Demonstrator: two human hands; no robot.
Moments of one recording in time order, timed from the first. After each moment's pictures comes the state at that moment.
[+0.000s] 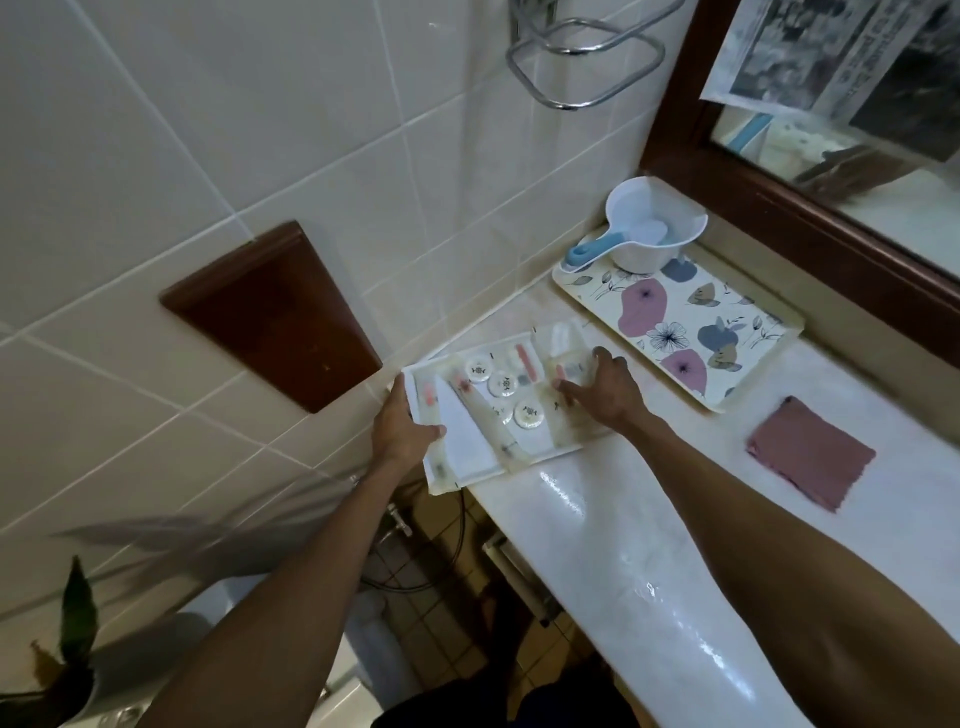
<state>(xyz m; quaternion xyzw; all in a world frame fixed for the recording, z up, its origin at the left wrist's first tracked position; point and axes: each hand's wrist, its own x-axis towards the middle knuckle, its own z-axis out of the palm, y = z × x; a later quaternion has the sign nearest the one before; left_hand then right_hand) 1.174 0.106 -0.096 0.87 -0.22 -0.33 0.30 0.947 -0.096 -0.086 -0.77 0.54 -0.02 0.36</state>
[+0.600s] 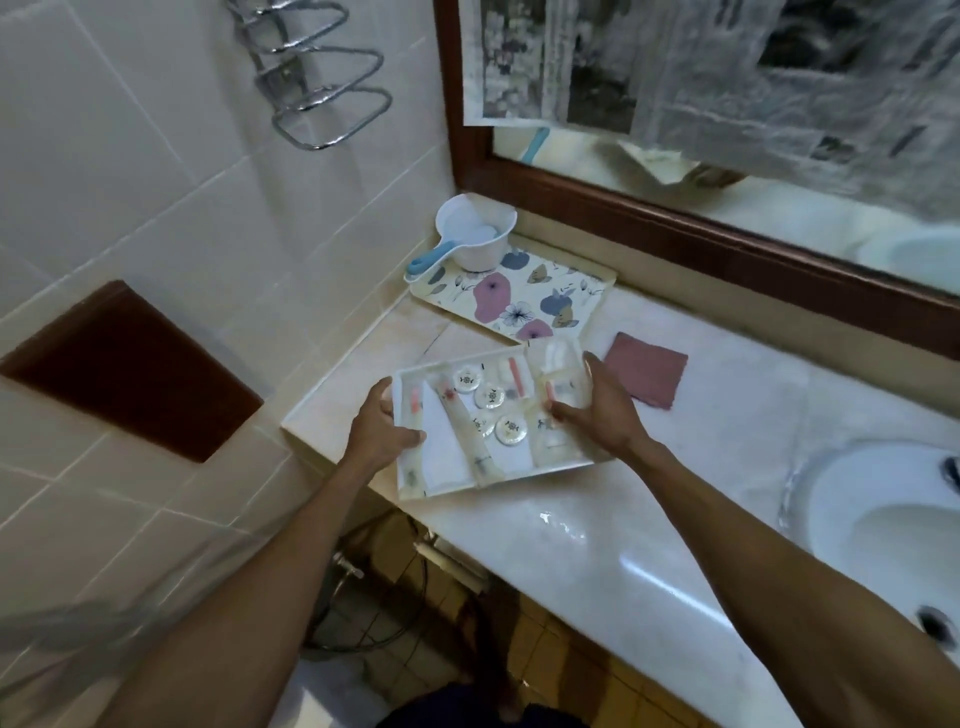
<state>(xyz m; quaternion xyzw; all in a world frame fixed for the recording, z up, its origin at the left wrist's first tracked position) 1.064 0.073 -0.045 0.79 -0.37 -0.39 0.29 0.751 -0.031 -0.042 -0.70 0.57 -0.21 0.37</state>
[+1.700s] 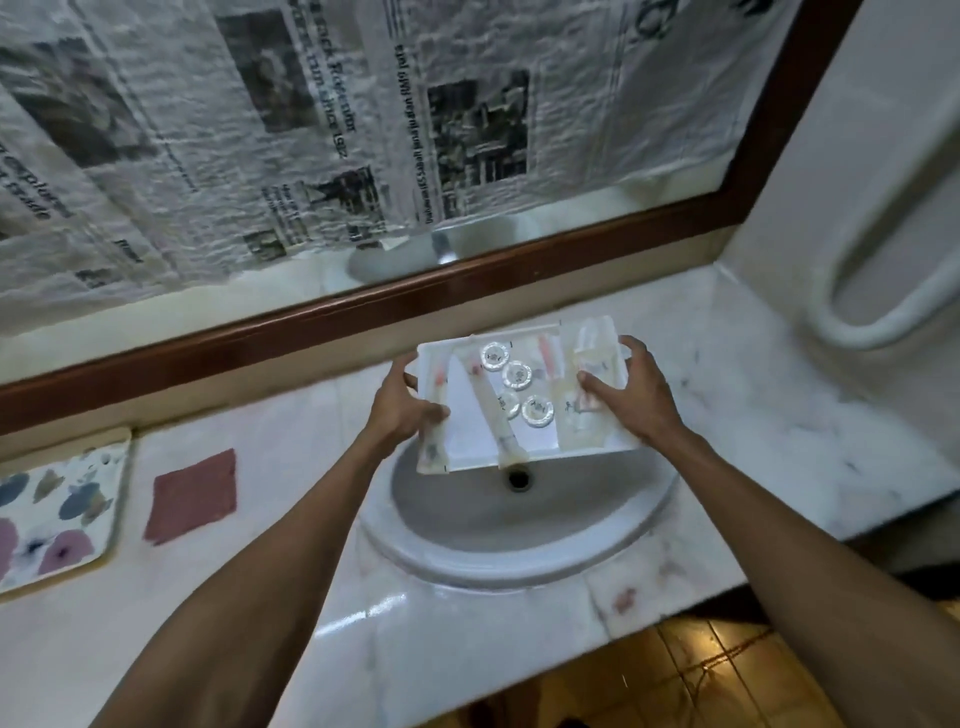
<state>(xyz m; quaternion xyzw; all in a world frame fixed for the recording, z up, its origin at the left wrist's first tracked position) 0.416 0.002 0.022 0.50 -0.70 -0.48 0.16 0.144 0.197 0.008 -0.35 0.83 -0.40 0.17</state>
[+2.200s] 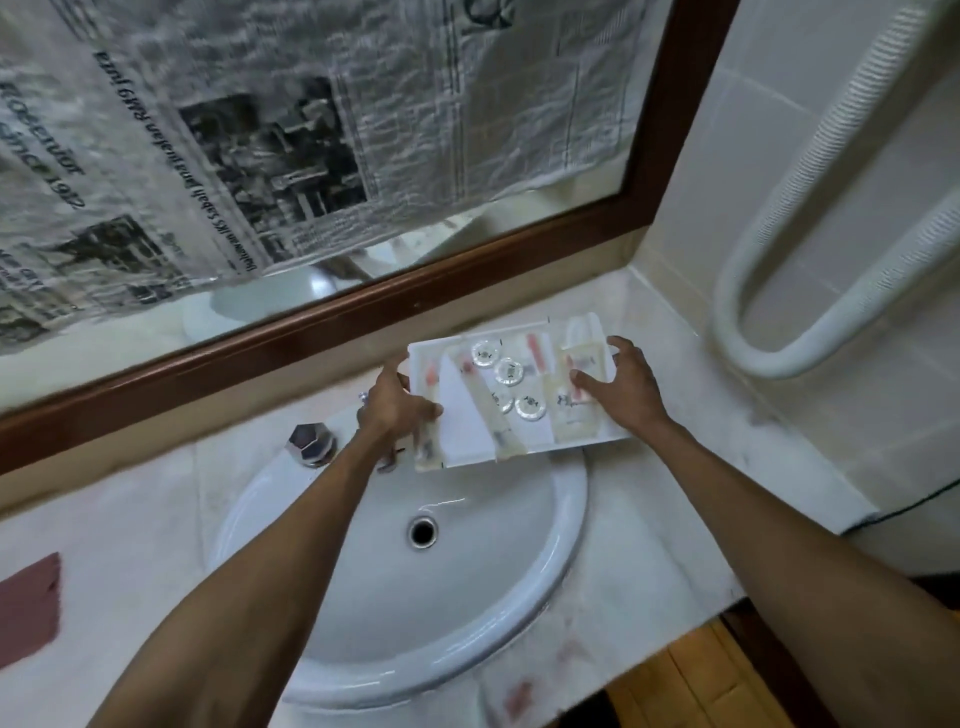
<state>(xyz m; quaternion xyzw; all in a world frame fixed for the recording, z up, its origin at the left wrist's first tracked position) 0.198 -0.001 -0.004 0.52 -0.71 -0.47 0.10 -0.048 0.207 -0.019 -0.27 0.87 -0.37 0.19</state>
